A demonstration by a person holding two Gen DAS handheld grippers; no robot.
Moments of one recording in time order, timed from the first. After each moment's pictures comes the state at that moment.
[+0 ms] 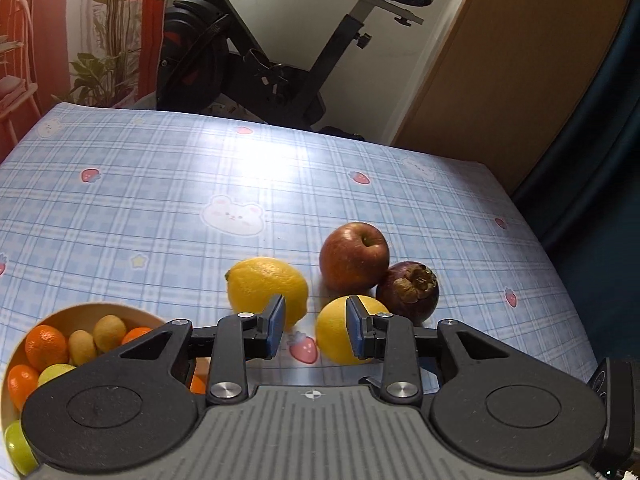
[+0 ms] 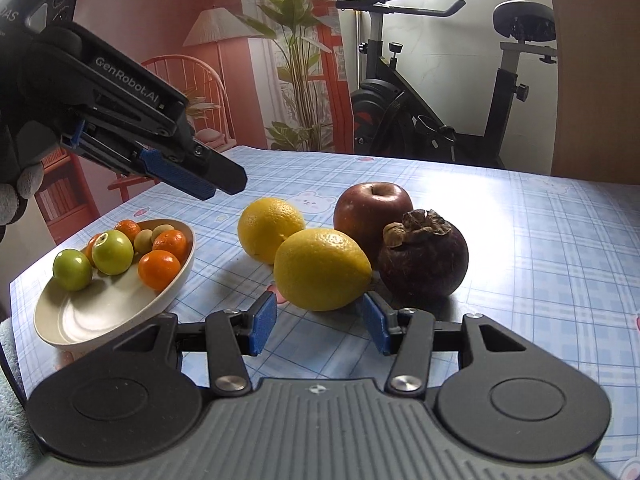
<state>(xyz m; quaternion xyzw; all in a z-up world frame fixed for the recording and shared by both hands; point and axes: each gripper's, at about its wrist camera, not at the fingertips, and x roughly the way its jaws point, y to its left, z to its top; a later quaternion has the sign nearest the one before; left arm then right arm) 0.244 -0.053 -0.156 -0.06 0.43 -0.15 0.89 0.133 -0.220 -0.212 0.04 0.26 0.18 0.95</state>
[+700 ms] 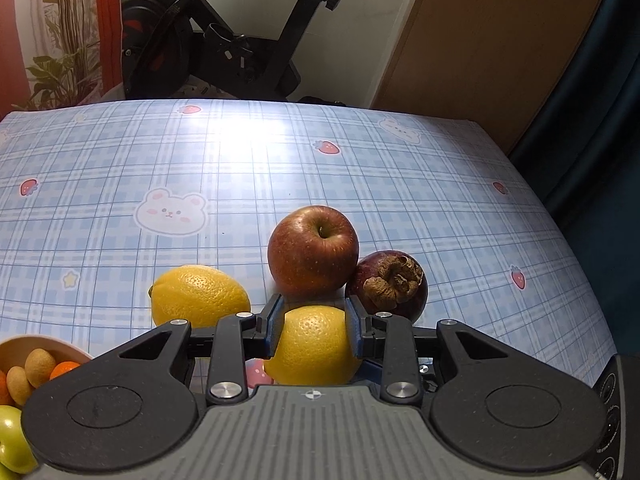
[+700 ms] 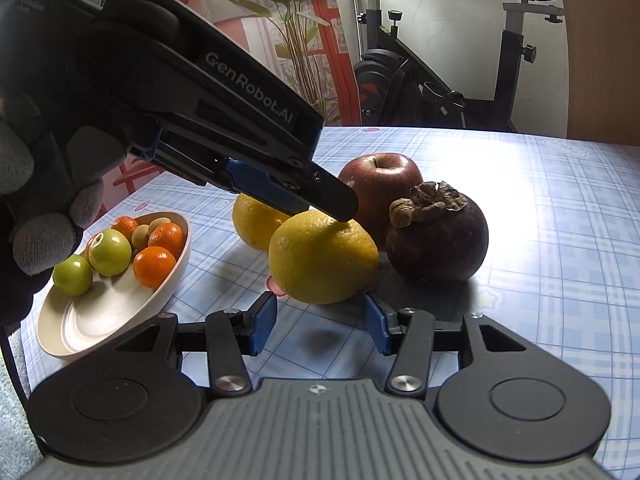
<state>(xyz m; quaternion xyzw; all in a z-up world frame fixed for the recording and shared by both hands) 0.273 -0.098 -0.181 -0.02 0.46 -0.17 0.87 0.153 -0.224 -0.216 0.07 0.29 0.20 0.93</state>
